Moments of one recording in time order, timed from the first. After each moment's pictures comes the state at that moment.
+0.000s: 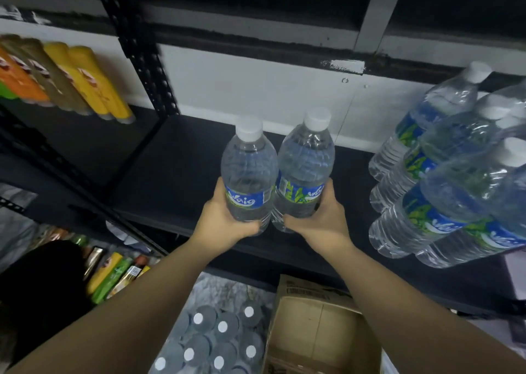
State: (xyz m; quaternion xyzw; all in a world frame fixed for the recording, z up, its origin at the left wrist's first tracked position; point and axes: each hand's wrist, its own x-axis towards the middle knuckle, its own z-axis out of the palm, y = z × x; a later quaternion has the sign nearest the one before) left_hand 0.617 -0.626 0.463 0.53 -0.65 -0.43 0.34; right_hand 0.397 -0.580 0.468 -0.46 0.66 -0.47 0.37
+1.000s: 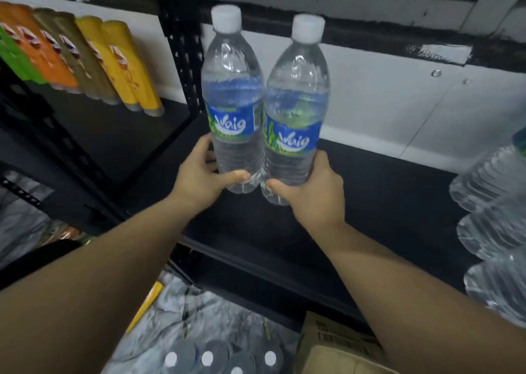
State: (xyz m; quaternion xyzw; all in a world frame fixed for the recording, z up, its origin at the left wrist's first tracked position) left_hand 0.711 -0.757 0.422 0.55 -0.60 -0.38 0.44; right_hand 0.490 -0.706 0.431 -0.54 0.69 -0.43 0.23
